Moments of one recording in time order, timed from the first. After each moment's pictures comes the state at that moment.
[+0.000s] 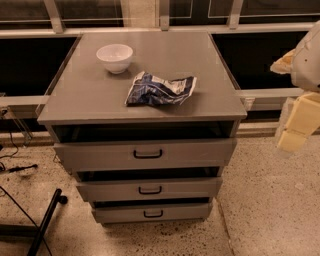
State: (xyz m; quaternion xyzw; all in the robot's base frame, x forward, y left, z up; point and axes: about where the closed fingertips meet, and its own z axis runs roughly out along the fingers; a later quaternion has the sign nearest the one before) arm 0.438 -0.217 0.976 -0.60 0.78 -0.03 0.16
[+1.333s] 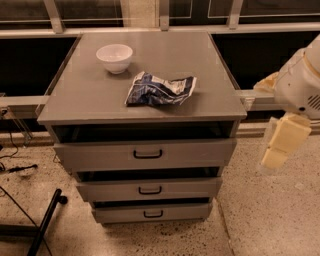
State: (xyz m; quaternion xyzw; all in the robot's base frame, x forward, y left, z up) arm 0.433 -0.195 0.940 -0.61 0.77 0.02 0.17
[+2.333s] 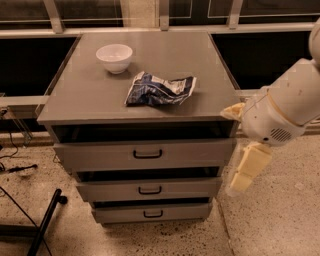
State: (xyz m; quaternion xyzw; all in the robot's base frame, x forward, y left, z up) arm 0.426 -0.146 0.880 -0.64 0.73 0.10 0.20
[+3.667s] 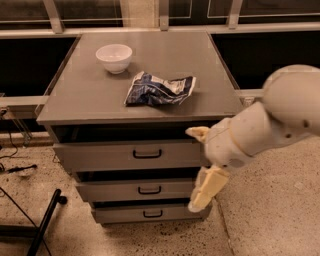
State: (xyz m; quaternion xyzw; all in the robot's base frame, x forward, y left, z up) arm 0.430 -0.079 0.816 -0.67 0.68 0.16 0.26
